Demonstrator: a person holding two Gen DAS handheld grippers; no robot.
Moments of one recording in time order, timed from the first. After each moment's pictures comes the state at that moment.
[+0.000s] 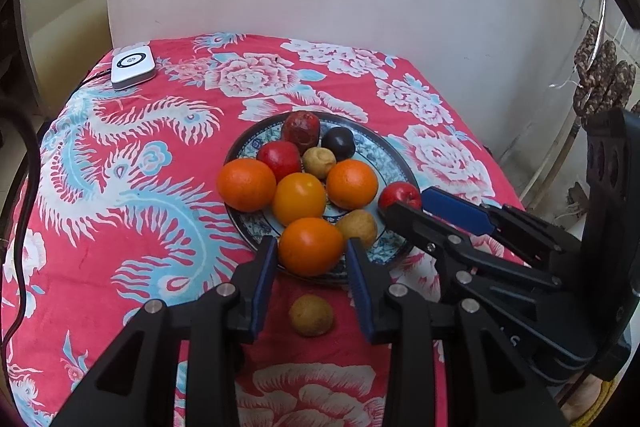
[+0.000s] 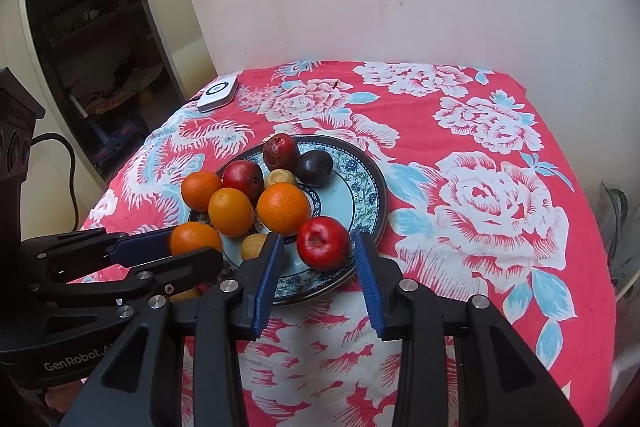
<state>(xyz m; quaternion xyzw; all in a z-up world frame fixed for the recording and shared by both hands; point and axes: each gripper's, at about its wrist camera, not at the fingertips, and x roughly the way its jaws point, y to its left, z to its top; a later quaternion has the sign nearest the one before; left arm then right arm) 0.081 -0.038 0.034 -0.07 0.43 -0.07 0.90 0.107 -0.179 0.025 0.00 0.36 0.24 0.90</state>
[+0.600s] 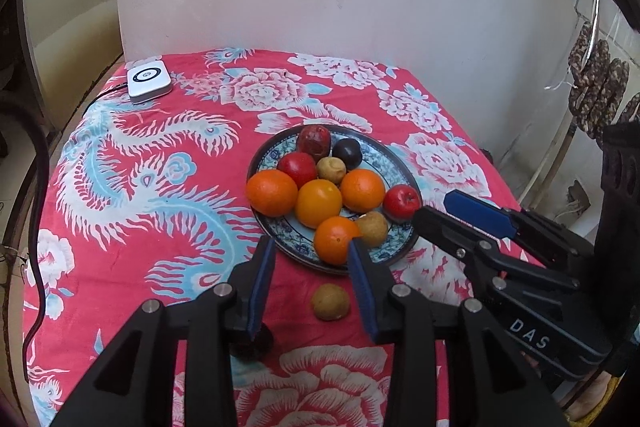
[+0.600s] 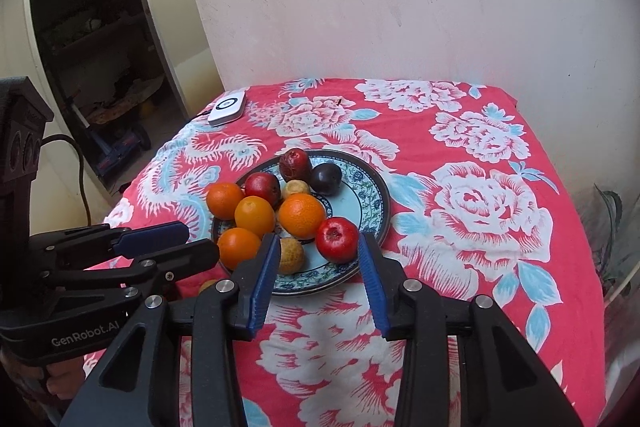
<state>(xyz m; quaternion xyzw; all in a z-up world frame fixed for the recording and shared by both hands) 0.065 -0.024 0.051 -0.06 0.42 -0.06 0.90 0.081 -0.179 0.044 0.01 0.34 0.24 0.91</state>
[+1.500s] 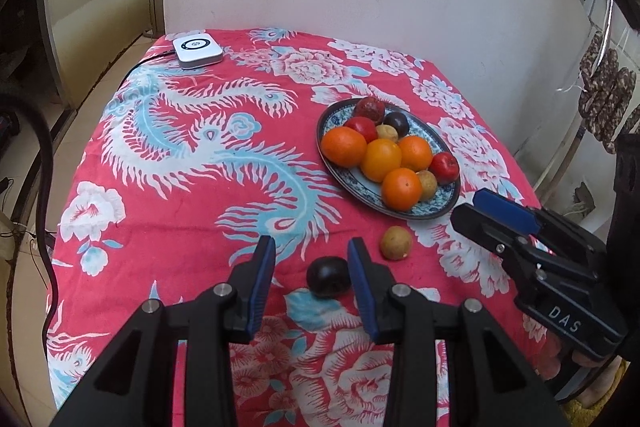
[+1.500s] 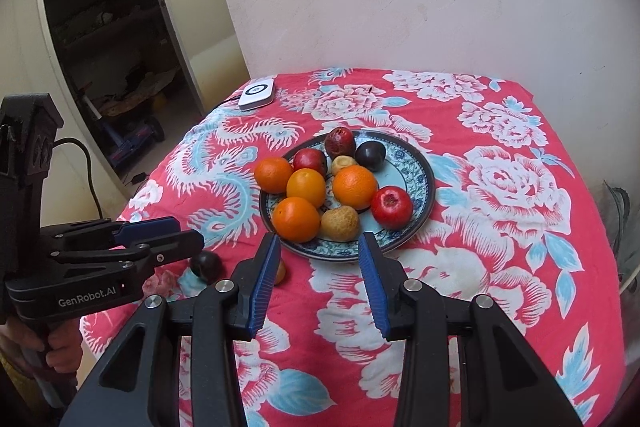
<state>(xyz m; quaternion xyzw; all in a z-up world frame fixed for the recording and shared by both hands) 0.031 0.020 0.040 -0.08 0.44 -0.04 0.90 0.051 -0.156 0.040 0.01 0.35 0.26 0.90</state>
